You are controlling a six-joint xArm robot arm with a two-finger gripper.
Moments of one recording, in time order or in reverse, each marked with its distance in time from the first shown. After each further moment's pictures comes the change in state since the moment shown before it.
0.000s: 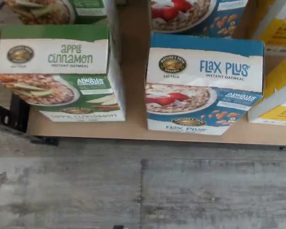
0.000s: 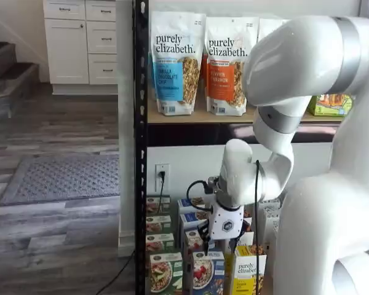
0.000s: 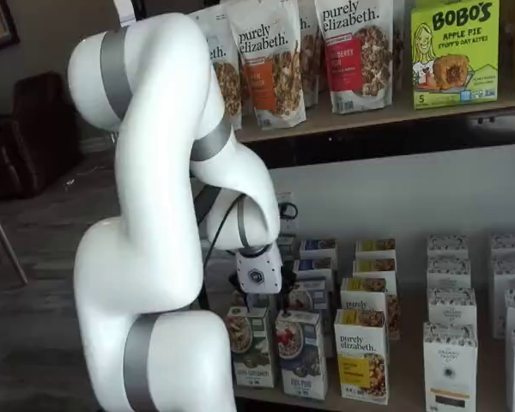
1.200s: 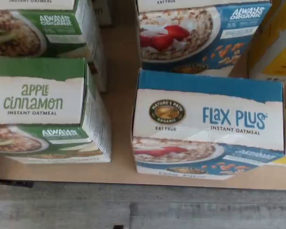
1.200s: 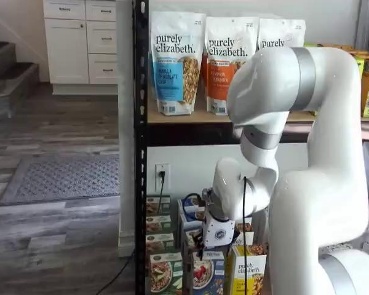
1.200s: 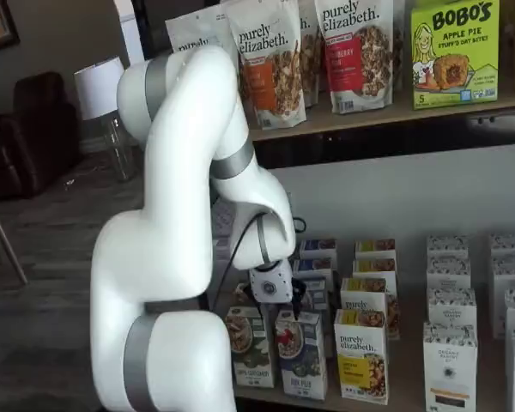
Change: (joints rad) arm -0.041 0.328 -0.231 -0.190 -0.132 0.145
